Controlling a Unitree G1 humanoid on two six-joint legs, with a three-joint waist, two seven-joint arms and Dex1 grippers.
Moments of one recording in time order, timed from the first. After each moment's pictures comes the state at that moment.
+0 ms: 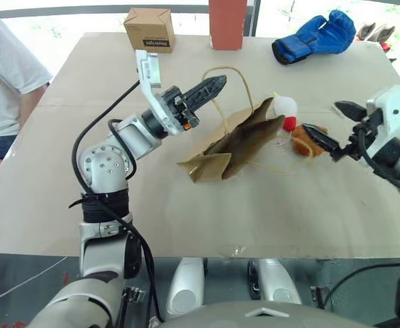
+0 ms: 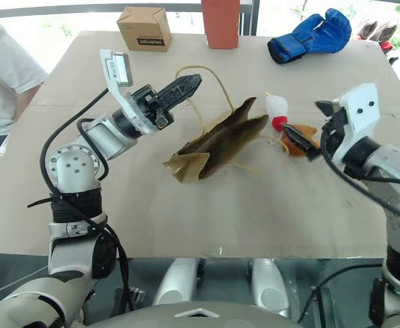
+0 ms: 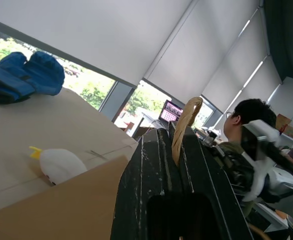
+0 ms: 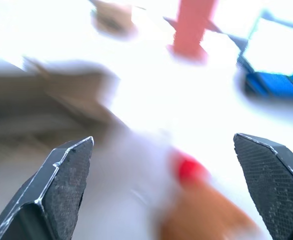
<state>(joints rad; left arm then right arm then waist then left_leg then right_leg) -0.69 0.35 0.20 -0.08 -1.05 0.83 -0.58 -0.32 -0.68 -0.27 -0.52 0.45 0.96 0.42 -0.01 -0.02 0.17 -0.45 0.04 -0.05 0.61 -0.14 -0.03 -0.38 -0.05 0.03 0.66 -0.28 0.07</state>
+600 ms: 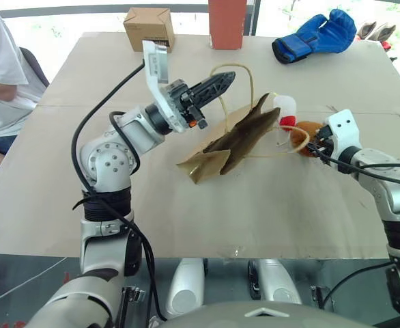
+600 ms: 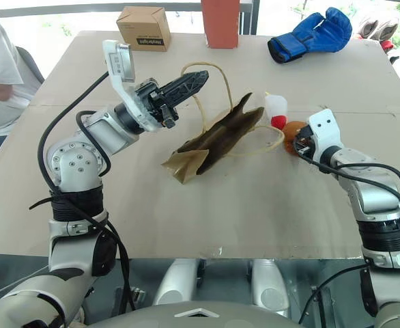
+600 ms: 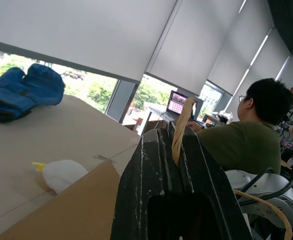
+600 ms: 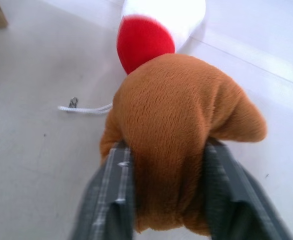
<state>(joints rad) -0.68 0.36 0.15 -0.16 -0.94 0.79 -0.60 -0.36 -0.63 -0.03 -0.19 0.27 0.77 0.41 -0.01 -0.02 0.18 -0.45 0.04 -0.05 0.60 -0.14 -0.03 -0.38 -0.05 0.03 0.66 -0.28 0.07</state>
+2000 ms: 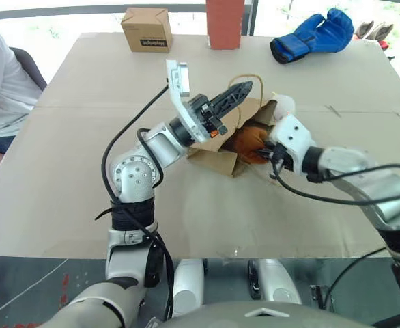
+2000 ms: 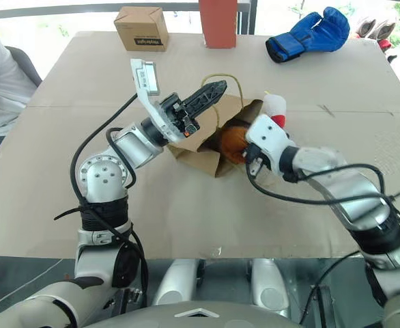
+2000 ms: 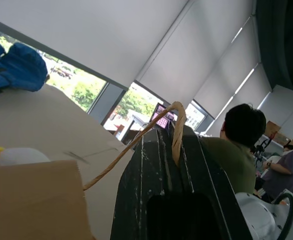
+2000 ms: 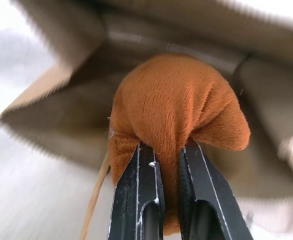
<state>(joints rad) -0.62 0.18 0.13 -0.19 -1.00 0.83 -0.48 -0.63 -0.64 0.36 -0.34 0.36 0.75 0.57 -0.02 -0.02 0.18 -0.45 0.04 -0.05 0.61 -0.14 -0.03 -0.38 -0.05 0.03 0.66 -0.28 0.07</state>
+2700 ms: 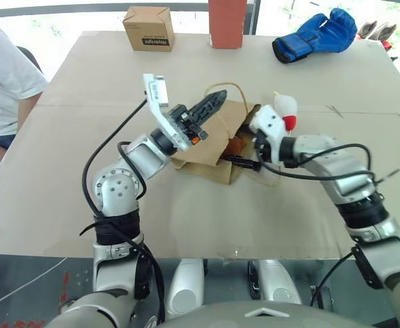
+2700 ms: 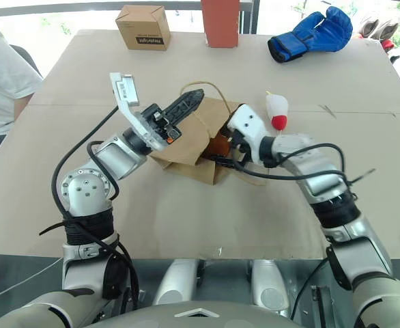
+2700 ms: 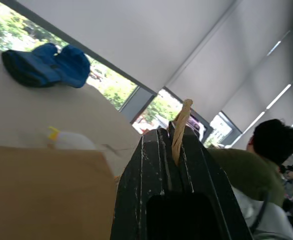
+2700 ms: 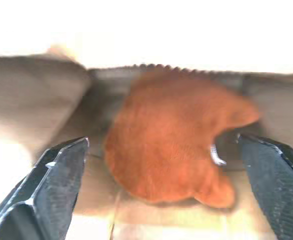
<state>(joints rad) -0.53 0.25 0.23 -0.22 -1.04 0.80 -0.37 -0.63 -0.47 0.22 -0.17 0.34 0.63 0.75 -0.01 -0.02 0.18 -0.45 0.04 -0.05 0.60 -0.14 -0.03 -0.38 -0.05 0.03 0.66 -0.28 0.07</state>
